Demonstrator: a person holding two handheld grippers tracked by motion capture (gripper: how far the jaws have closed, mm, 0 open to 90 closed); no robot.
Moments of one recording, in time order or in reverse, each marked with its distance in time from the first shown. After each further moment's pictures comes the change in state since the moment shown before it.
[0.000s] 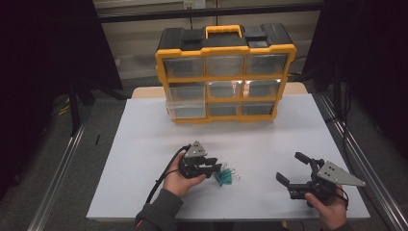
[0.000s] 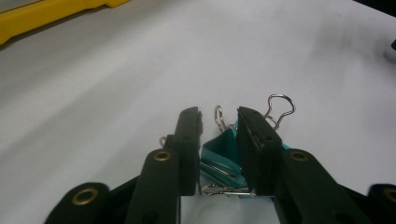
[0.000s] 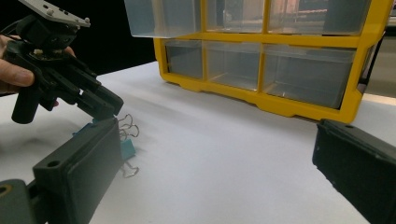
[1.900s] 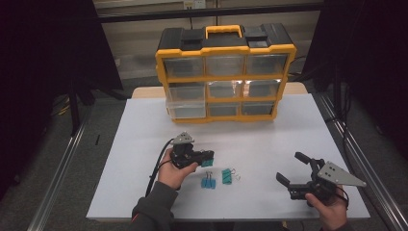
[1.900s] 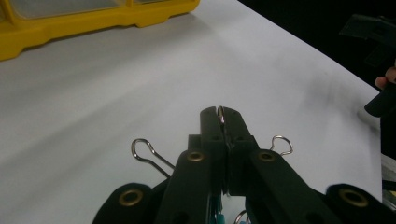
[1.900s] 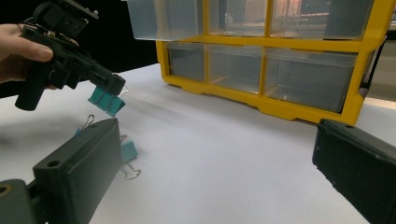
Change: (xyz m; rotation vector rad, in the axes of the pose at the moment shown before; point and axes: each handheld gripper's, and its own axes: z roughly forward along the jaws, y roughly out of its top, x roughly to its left) left arm 0.025 0.011 -0.019 -0.086 -0.034 -0.187; right arm 0.000 0.001 -0.001 -0.006 0.011 -0.016
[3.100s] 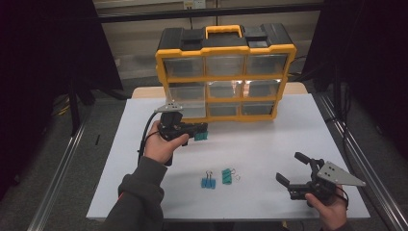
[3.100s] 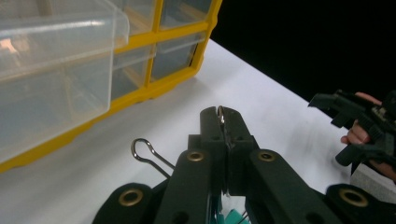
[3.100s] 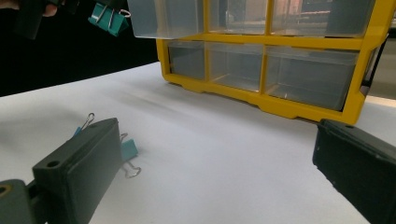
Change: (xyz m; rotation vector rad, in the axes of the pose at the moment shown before) left arm 0.001 0.085 -0.046 -0.077 0.000 0.002; right arm 0.000 0.000 0.001 0.005 0.000 0.006
